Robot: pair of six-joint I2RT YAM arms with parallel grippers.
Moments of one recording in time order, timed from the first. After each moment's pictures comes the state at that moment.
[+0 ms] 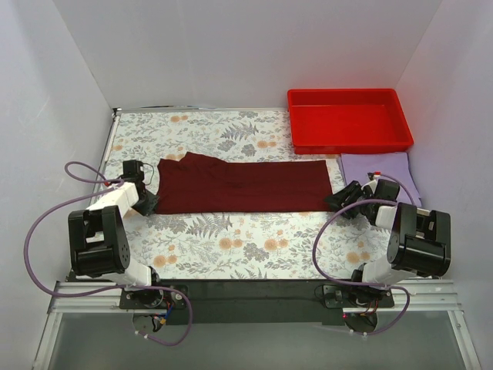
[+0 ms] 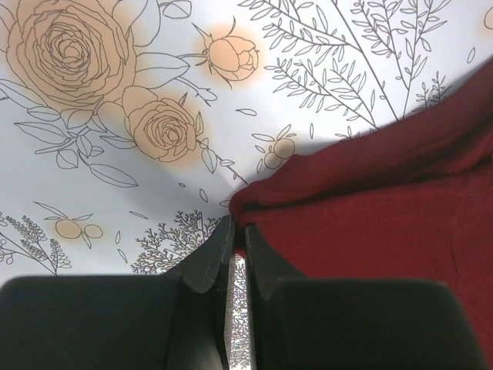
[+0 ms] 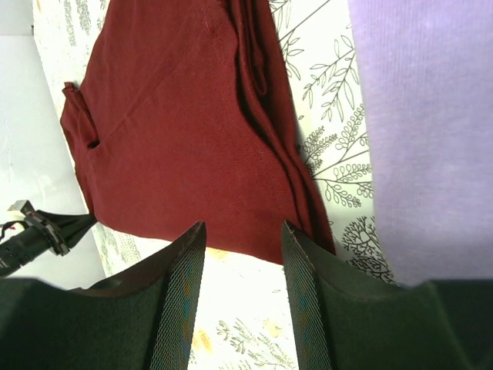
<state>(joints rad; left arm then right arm) 0.14 1.51 0.80 -0.49 -0.18 -0.82 -0.25 1.50 0.44 0.23 -0.72 0.61</state>
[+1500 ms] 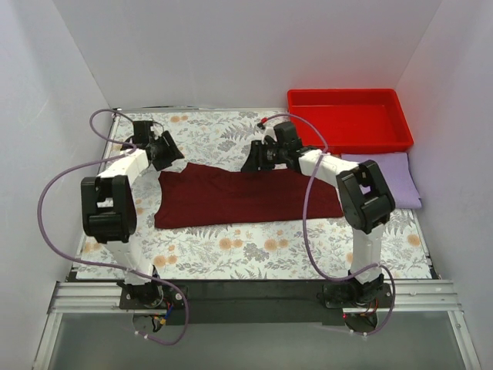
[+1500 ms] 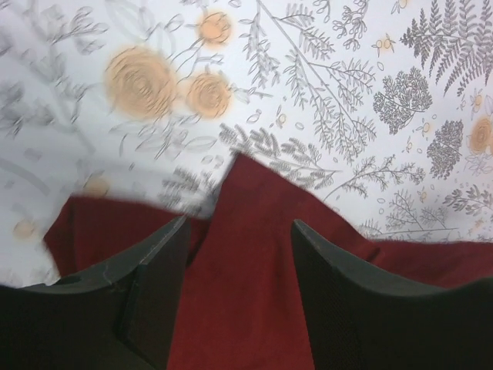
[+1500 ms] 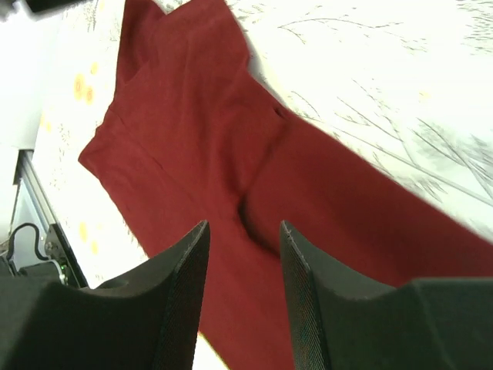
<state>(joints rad) 0.04 1.78 1.23 -0.29 0.18 -0.50 0.51 1.96 1.34 -0.03 -0.58 0.43</state>
